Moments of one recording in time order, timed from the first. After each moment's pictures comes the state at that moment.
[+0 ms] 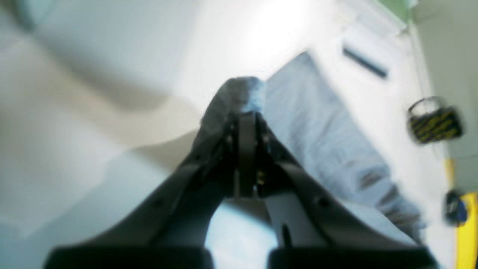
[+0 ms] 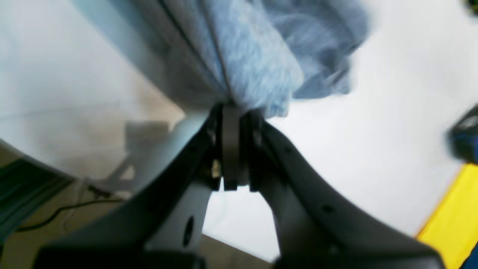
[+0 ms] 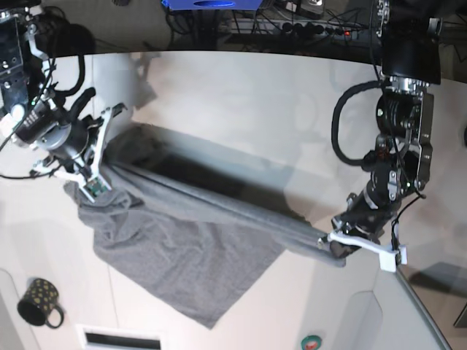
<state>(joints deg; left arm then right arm) -3.8 -22.0 3.7 92.4 -45.0 13.6 33.4 -12.0 21.9 -8.1 112.2 10.1 17.3 -64.6</state>
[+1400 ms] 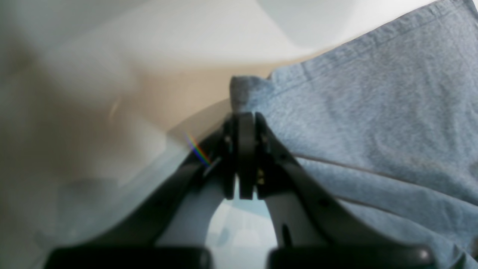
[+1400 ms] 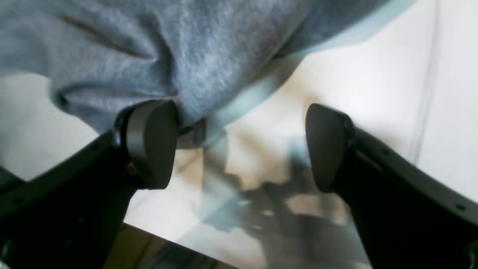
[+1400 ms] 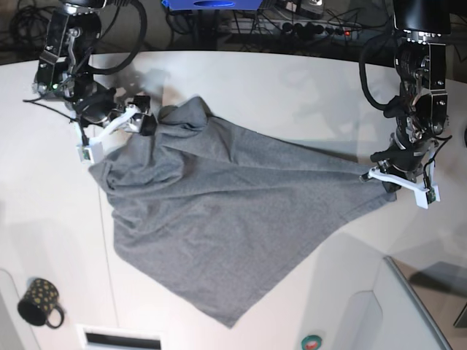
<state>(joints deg) 9.2 -22.9 -7.3 91.2 -31.4 13.9 32.3 -12.1 -5.0 22.3 84.2 19.1 26.1 -51.0</state>
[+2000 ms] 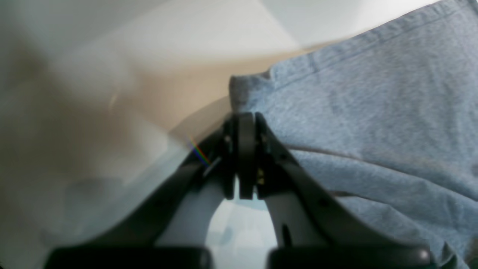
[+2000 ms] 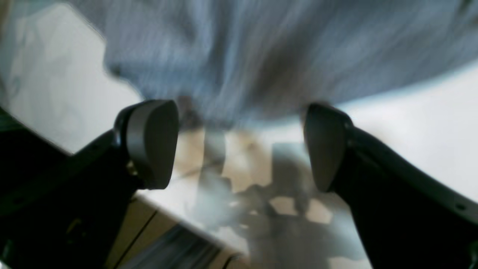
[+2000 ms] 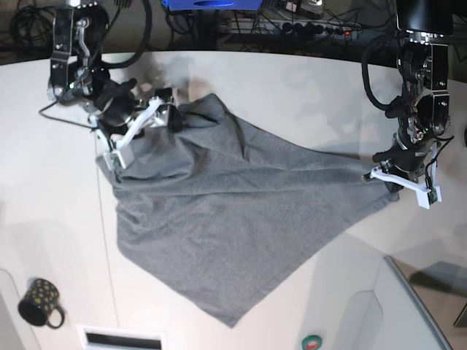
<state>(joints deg) 9.1 -23.6 -6.9 91.1 -31.4 14.1 32.2 -13.9 -1.7 8.2 90.4 19.8 26.1 -49.0</state>
